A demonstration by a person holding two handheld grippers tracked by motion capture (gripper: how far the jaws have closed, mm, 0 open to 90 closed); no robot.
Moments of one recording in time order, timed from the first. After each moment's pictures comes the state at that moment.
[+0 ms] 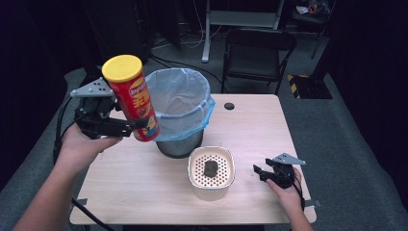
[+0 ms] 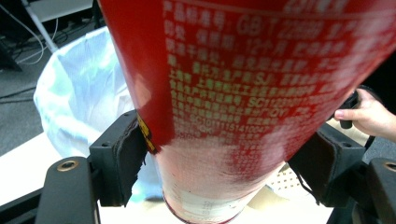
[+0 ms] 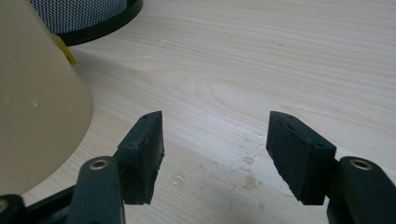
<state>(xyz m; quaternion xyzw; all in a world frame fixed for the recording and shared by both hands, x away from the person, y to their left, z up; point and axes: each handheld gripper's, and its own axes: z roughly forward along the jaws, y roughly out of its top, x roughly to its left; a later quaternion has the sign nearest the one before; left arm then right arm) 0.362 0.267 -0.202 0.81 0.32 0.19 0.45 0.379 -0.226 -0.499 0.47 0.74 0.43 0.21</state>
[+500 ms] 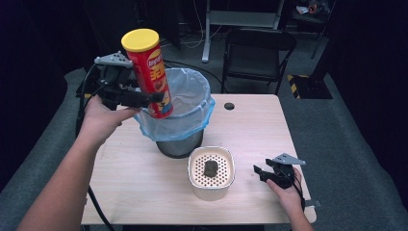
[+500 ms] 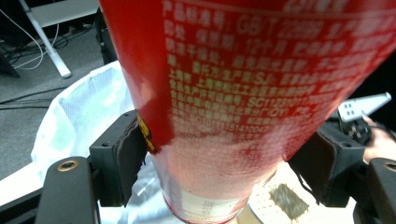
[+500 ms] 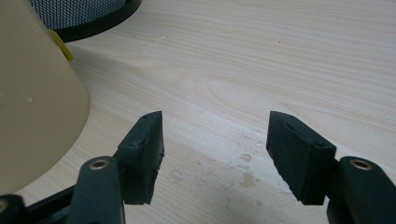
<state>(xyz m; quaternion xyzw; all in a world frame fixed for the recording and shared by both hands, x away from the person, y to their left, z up) 0.420 0.239 -0.184 0.80 0.34 0.18 0.47 0.380 -0.227 -0.500 0.47 0.75 0.42 0.21</state>
